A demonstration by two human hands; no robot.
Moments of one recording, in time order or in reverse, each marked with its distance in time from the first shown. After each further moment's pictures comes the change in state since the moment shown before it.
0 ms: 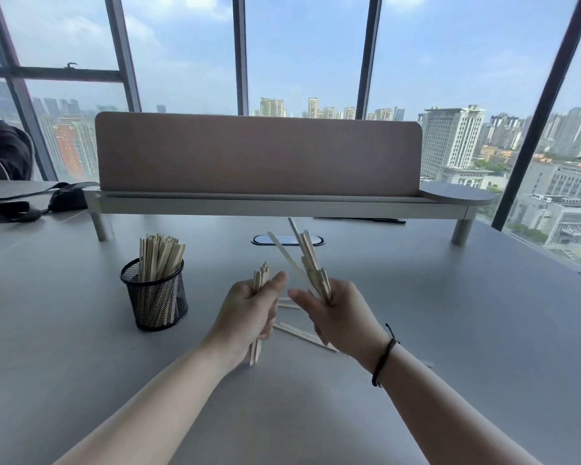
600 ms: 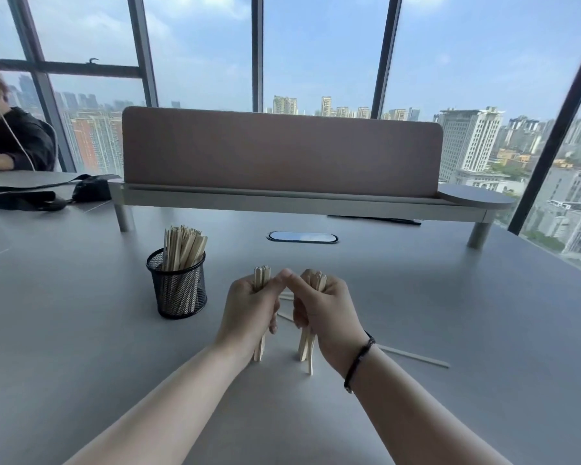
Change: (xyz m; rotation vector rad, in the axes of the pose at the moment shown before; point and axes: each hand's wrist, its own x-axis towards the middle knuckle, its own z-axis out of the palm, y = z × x) left_hand -0.009 -0.002 -0.013 0.052 0.239 0.064; right_hand 0.004 -0.023 0.051 0.521 0.080 0.113
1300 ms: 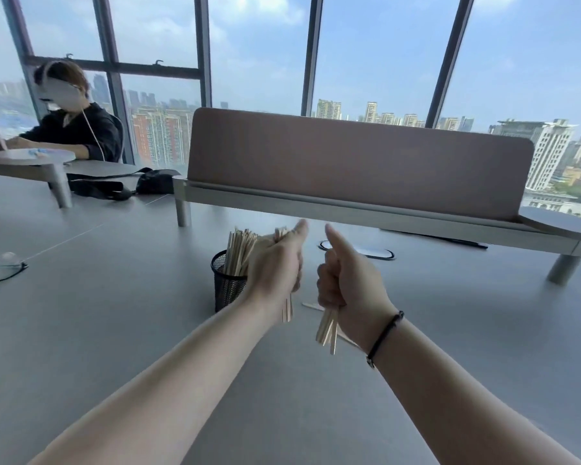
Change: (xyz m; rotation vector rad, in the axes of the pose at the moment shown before) left_hand 0.041 0.063 -0.045 -0.074 0.096 0.011; right_hand 0.051 -0.033 0.063 0.156 -0.074 0.248
